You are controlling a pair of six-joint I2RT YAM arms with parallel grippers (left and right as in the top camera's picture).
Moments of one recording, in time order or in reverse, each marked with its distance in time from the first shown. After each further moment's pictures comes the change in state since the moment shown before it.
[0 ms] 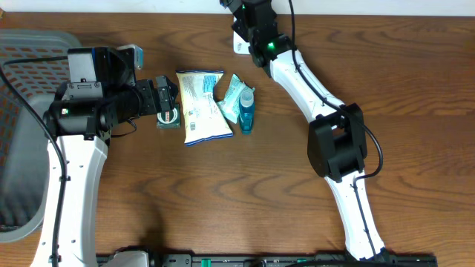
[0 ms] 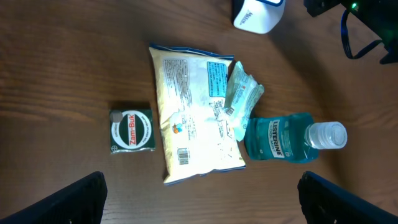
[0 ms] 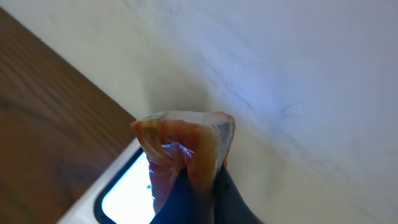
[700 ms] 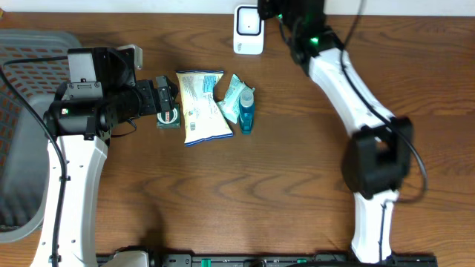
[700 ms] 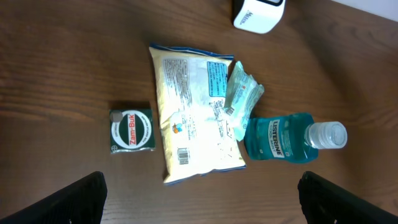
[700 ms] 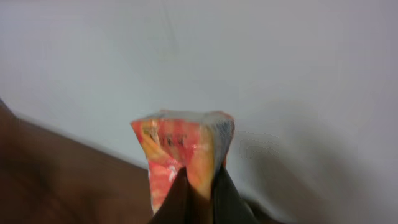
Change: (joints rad) left arm 0.000 0.000 0.000 0.000 0.000 0.000; right arm -0.114 -0.272 -0.261 0.191 -0.373 0.593
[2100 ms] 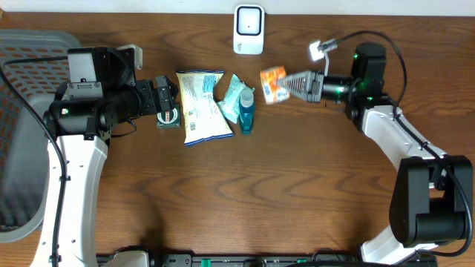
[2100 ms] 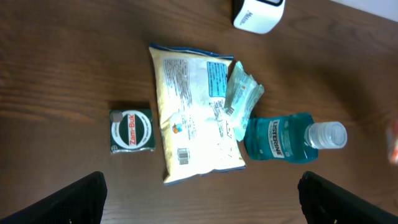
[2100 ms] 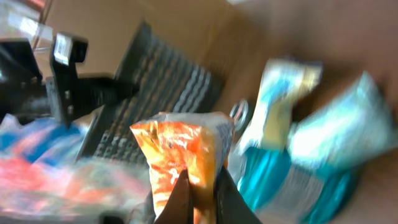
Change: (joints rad) left arm 0.000 0.000 0.000 -0.001 0.000 0.000; right arm -0.262 -0.444 -0.883 0.251 -1.126 0.477
